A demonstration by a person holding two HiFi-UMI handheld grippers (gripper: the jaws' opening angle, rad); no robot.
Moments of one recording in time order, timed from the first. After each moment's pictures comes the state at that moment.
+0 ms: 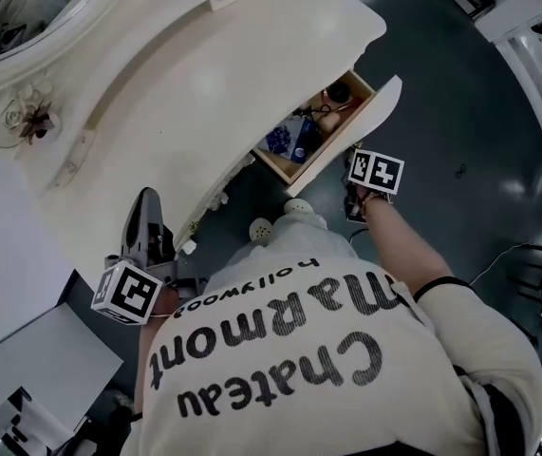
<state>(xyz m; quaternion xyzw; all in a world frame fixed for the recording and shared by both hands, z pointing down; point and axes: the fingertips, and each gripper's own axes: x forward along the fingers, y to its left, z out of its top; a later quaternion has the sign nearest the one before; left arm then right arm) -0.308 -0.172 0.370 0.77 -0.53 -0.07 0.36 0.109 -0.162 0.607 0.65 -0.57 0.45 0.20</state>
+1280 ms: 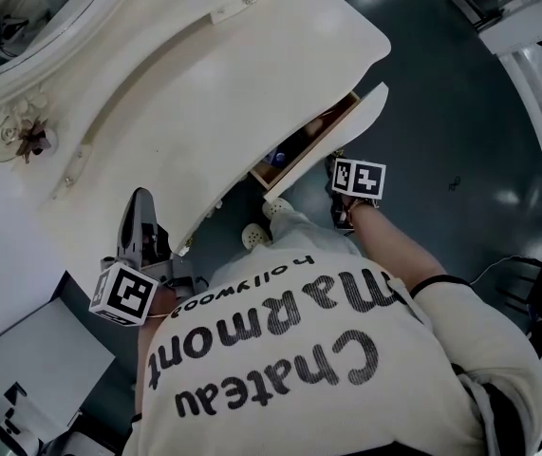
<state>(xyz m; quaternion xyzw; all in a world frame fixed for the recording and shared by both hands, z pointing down) -0.301 -0.214 0.360 0.74 -0.56 -0.09 0.36 0.079 -0.205 0.607 0.59 -0.61 0.46 0.24</state>
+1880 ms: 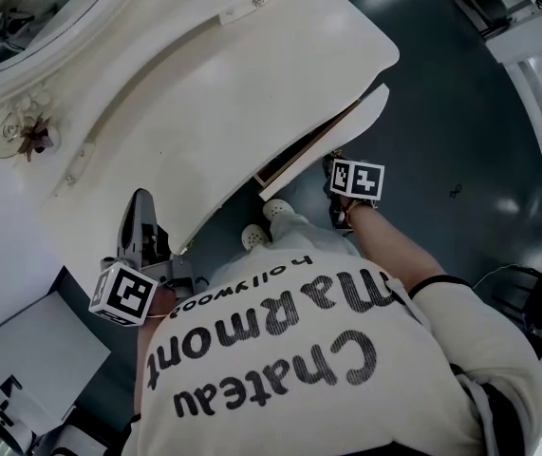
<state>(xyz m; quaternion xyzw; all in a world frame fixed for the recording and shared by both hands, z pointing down) -0.307 -0.221 0.363 0.73 -0.57 -0.08 0.37 0.067 -0.224 0.608 0.58 -0.63 0.46 0.25</state>
